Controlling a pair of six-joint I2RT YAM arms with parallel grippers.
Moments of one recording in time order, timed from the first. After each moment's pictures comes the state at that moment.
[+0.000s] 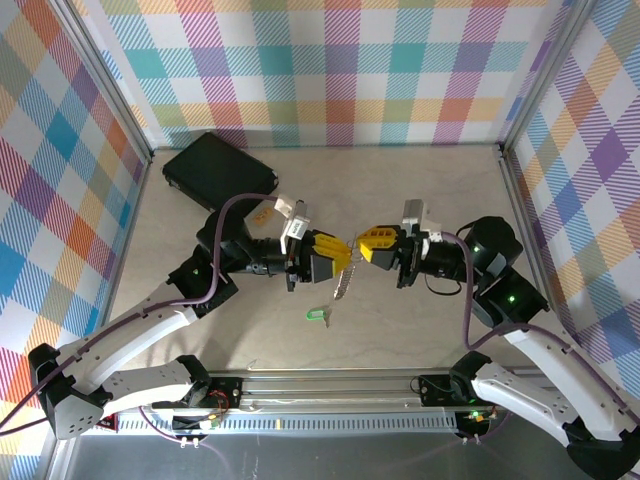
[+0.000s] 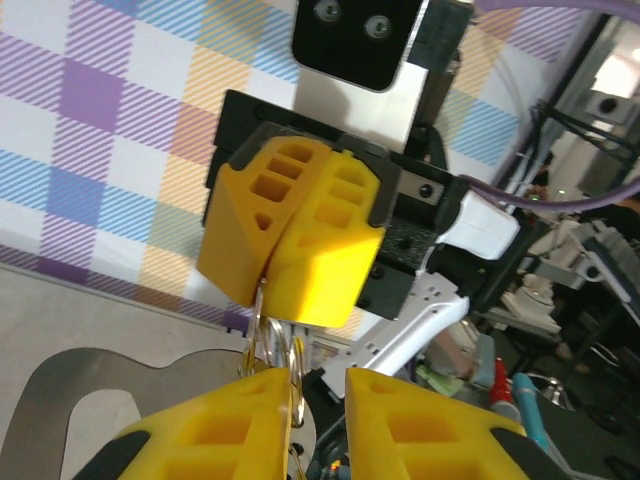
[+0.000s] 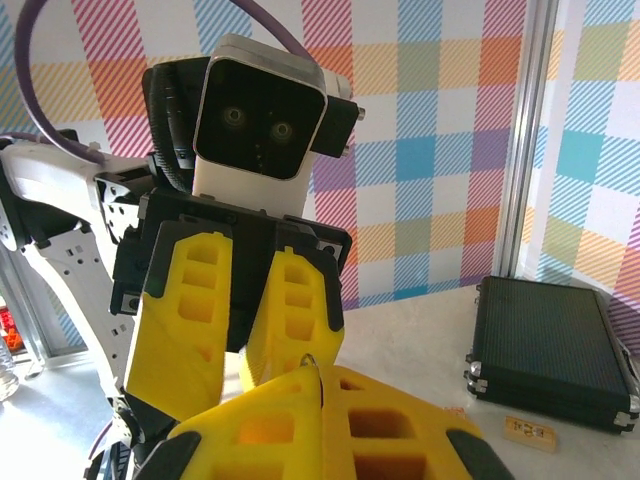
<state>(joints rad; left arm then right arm) -0.84 1.06 1.00 0.14 0.73 -0.40 0.67 0.79 0.97 -0.11 -0.66 0.07</state>
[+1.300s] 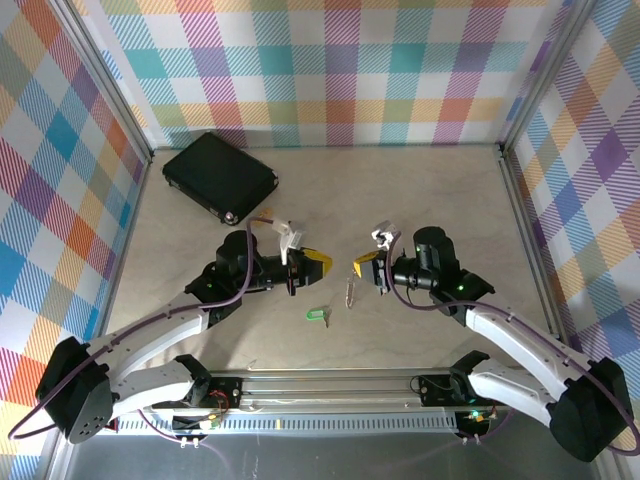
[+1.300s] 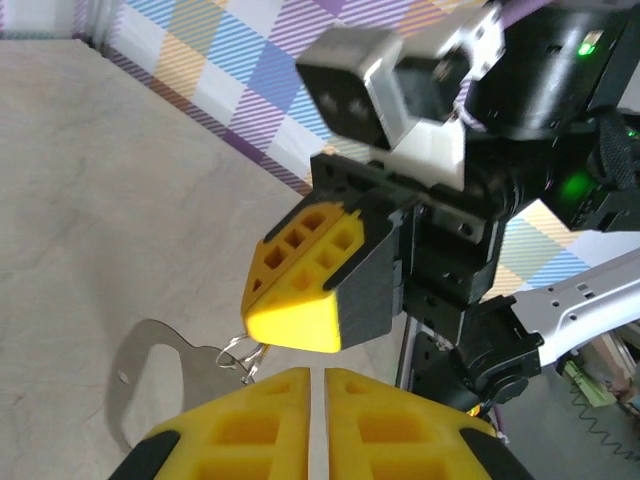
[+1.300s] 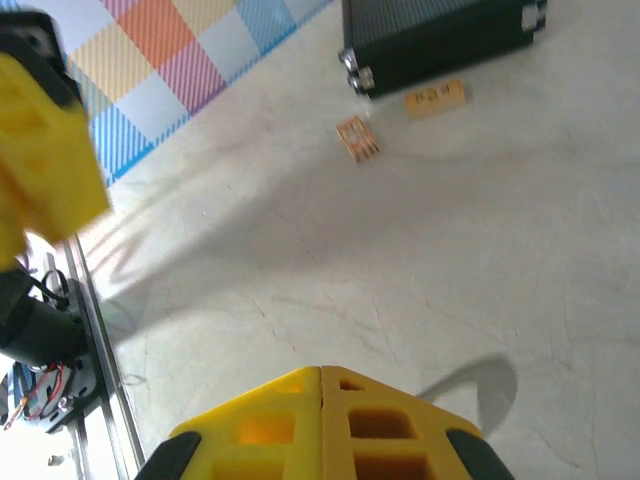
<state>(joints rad) -0.69 1.07 0.64 0.25 0.58 -0.40 0.59 0.98 0.63 -0.13 -0.49 0.18</state>
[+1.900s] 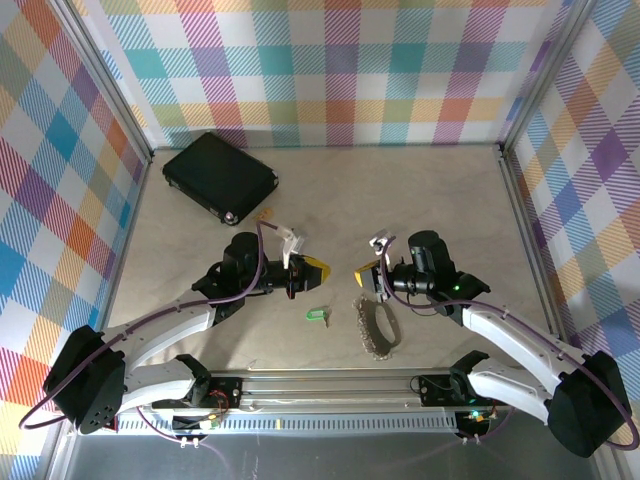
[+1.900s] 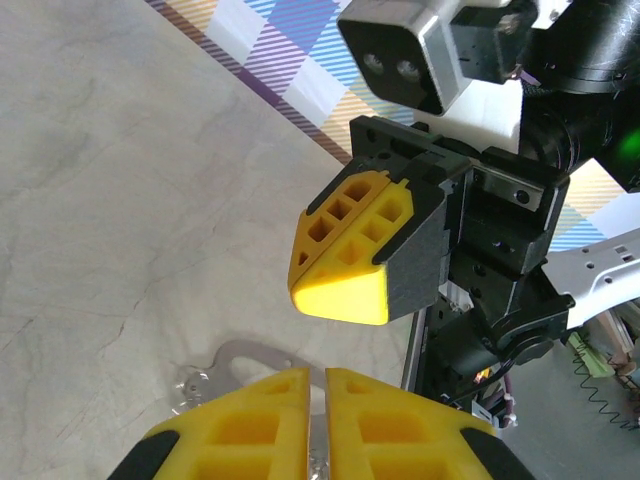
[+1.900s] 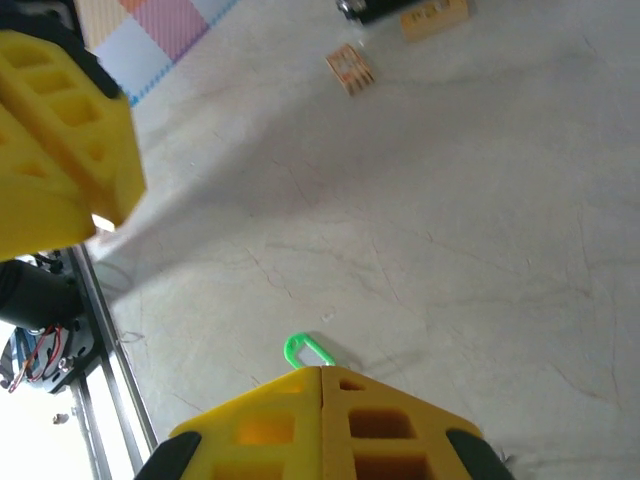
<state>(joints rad) -0.66 1.15 0.59 0.26 0.65 -0.39 0.59 1.00 0.61 -0.21 -0.49 0.20</state>
